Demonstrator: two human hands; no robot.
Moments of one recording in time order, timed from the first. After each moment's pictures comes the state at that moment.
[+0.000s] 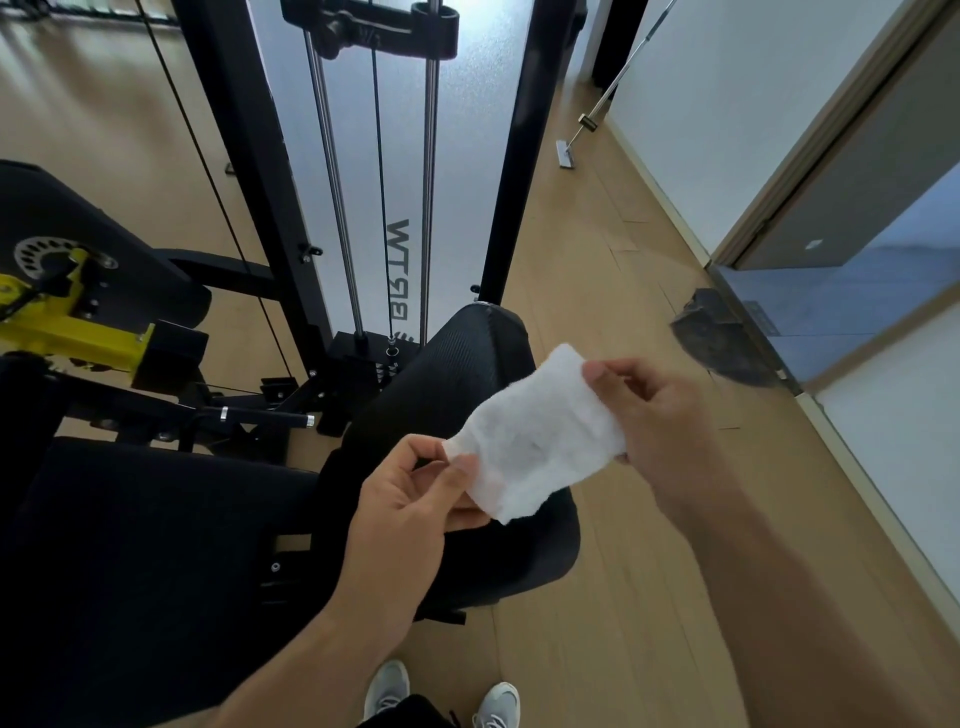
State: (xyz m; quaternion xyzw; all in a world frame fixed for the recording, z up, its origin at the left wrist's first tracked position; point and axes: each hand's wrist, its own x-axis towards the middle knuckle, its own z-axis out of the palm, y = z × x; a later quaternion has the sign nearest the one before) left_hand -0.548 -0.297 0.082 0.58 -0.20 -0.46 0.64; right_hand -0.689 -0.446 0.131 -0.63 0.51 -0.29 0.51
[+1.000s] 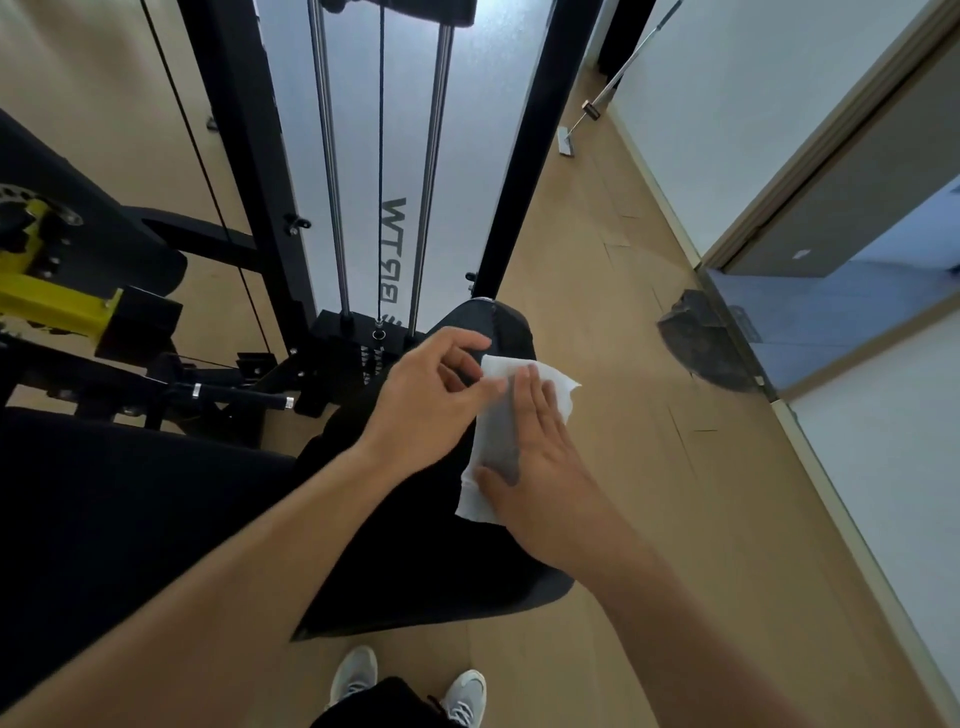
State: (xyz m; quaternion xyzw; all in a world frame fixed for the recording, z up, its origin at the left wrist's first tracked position) left_hand -0.487 -0.395 0.061 0.70 -0.42 -0.29 0.49; right_hand -0.648 -0.427 0.059 -0.89 0.38 -0.01 0.26
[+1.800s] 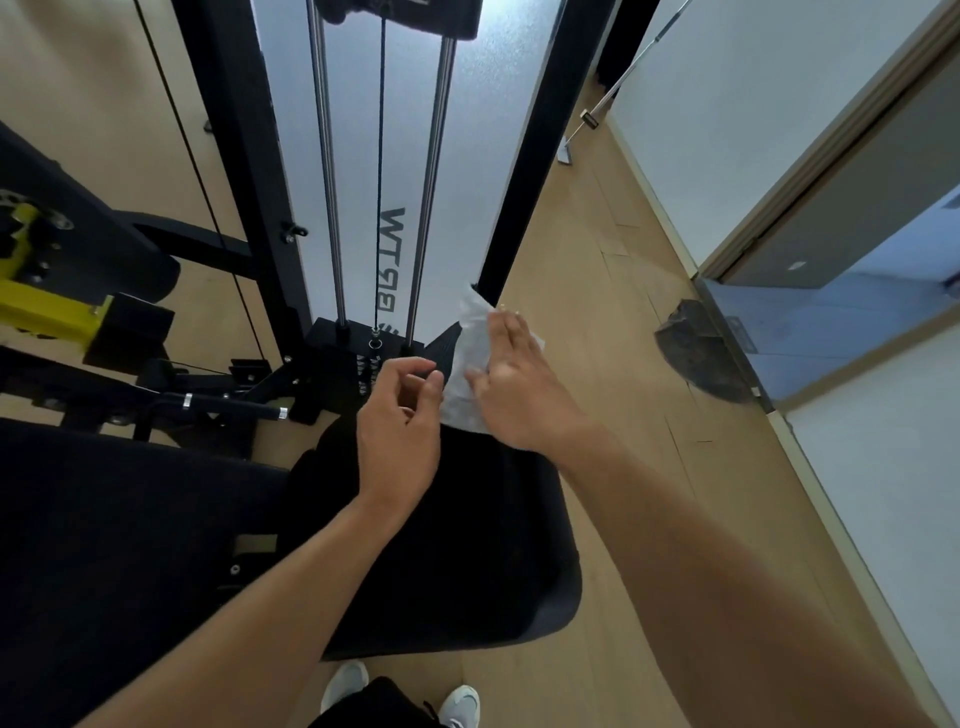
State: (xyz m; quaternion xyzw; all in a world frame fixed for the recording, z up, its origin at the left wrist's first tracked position) left_hand -0.485 -0.406 0.009 0.70 -0.28 -0.18 0.63; right_hand -0.571 -0.512 0.070 -0.89 0.41 0.05 0.22
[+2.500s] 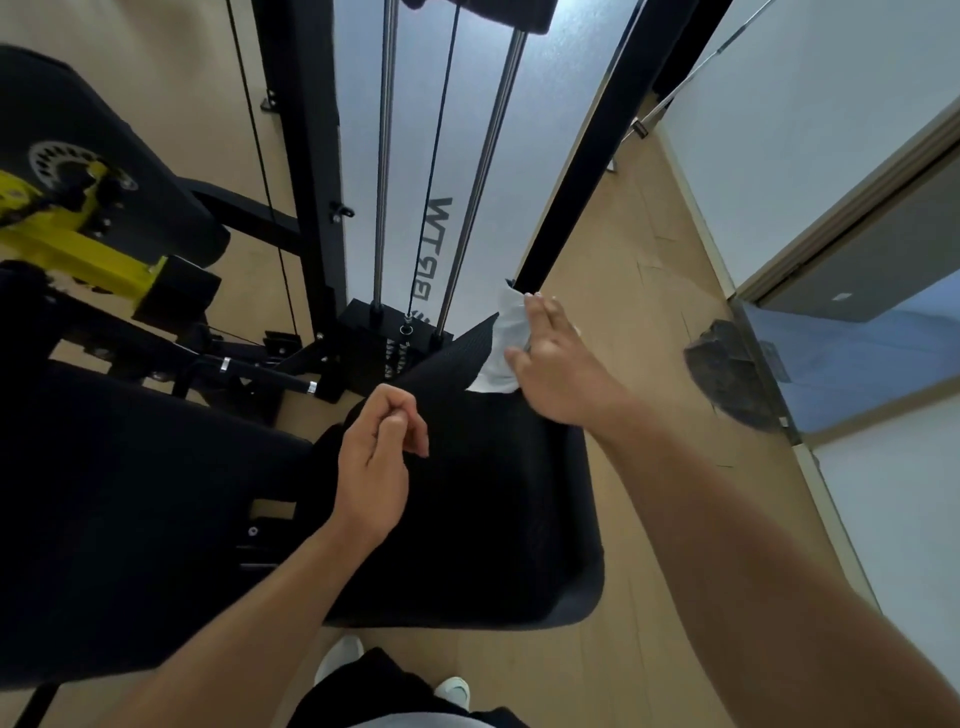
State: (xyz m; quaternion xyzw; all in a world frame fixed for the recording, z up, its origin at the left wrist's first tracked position) left_hand -0.475 -0.345 -0.011 0.60 -0.27 -0.25 0.71; right_hand -0.564 -0.528 0.070 -0.90 0.37 0.06 0.20
